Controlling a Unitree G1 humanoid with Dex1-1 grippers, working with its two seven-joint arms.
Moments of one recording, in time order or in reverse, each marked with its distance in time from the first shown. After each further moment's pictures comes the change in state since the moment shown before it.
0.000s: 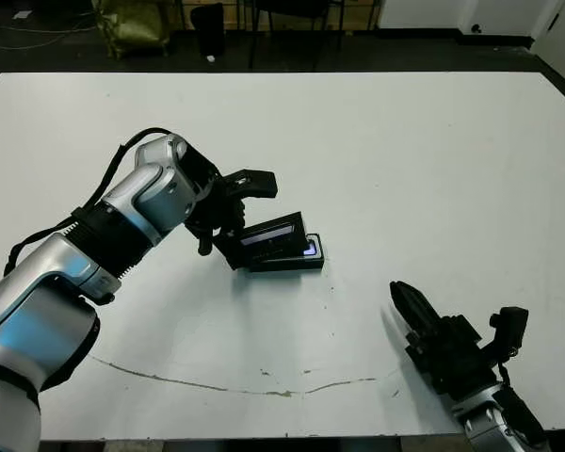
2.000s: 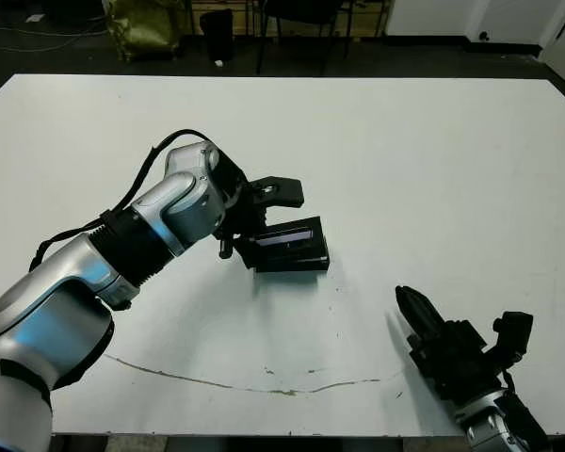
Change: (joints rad) left arm -0.012 -0.061 -0.083 -0.107 0.042 0.097 0.064; right arm 0.041 0.004 0.005 -0.070 -0.021 0.034 -0.091
